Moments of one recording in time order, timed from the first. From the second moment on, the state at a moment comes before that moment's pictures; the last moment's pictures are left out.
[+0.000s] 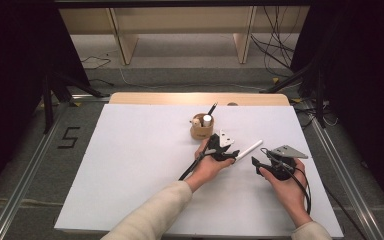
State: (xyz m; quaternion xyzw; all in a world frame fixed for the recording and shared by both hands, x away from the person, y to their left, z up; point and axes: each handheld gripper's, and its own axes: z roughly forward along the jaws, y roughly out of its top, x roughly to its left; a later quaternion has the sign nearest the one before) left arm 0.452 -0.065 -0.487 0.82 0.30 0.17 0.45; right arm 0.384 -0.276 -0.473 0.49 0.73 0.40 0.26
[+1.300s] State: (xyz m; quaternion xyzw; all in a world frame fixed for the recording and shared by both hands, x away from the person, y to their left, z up) left arm 0.452 -0.084 -0.498 0.85 0.30 0.12 0.42; right arm 0.384 -0.277 -0.473 0.49 0.73 0.40 0.26
